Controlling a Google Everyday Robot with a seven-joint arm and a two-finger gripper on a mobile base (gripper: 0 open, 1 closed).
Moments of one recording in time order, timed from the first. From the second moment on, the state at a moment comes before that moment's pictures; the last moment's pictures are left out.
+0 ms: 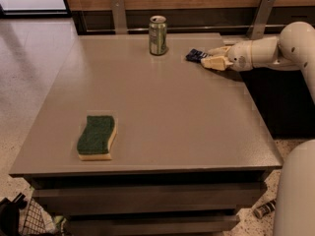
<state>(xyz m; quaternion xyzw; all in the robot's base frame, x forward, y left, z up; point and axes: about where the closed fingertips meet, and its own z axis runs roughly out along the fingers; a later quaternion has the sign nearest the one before) 0.753 -0.188 0.816 -0.41 0.74 0.29 0.45</state>
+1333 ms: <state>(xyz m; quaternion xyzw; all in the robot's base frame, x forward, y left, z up) 0.753 -0.188 0.818 -0.41 0.74 0.29 0.45</state>
